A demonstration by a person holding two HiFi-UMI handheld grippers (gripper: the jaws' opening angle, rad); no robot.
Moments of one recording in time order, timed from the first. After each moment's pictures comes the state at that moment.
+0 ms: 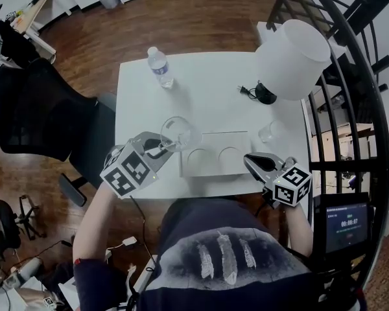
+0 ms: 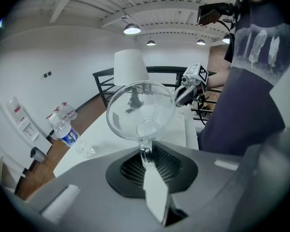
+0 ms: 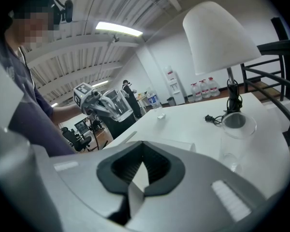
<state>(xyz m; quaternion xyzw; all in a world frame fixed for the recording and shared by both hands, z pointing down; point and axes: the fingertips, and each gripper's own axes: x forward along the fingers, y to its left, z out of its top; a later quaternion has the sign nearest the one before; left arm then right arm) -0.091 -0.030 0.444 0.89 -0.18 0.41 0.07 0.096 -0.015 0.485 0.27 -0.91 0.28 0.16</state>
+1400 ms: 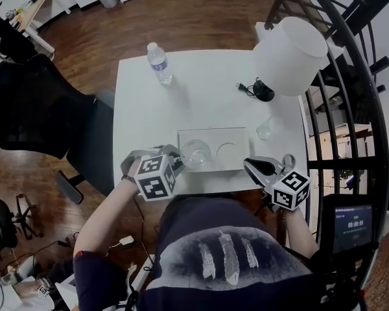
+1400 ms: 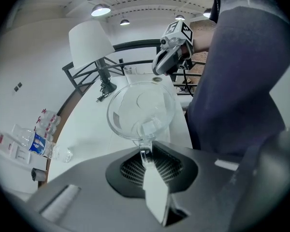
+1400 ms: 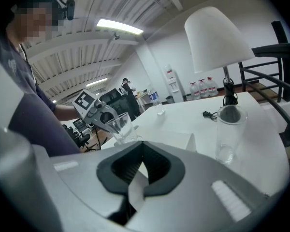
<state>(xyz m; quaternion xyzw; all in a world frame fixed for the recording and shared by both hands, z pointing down) -0.057 0.023 0.532 0.85 -0.07 0.53 0.02 0.105 0.007 0.491 0.27 -0.91 0.28 0.17</state>
